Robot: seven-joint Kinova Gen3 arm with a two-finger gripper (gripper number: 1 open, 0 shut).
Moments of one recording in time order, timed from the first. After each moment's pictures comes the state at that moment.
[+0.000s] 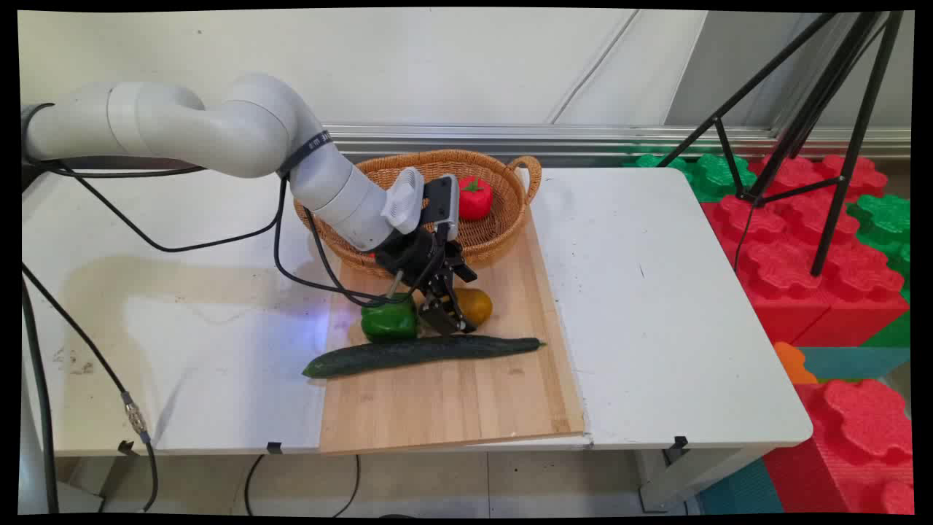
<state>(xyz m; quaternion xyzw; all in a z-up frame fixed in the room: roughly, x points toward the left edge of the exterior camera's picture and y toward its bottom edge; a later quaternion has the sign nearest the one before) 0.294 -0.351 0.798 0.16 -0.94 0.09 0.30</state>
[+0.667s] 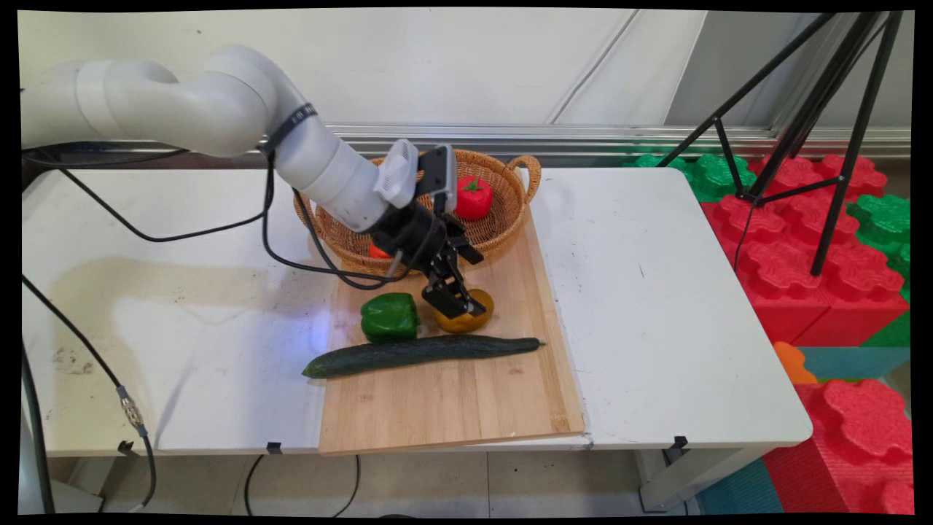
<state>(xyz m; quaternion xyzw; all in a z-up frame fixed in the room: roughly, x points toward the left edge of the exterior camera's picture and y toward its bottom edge) 0.298 -0.343 0.837 0.17 -0.92 0.10 0.33</state>
